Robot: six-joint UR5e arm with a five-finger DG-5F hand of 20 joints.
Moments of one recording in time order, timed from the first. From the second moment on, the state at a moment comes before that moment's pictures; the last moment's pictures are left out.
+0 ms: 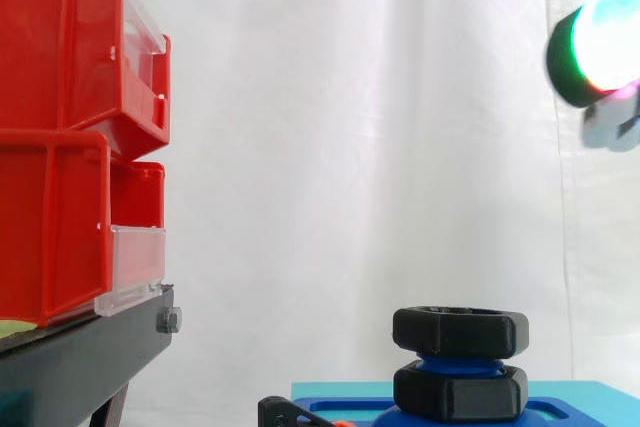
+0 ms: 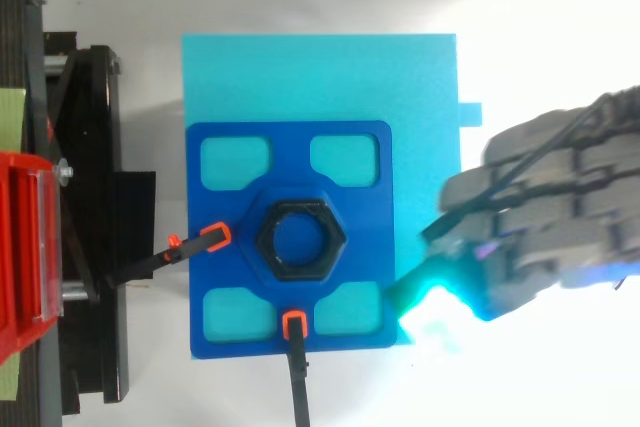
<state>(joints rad) 0.17 -1.82 -1.54 -2.95 -1.51 -0.93</state>
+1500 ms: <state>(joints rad) 0.16 -2.11 -1.26 -2.85 -1.69 -1.13</state>
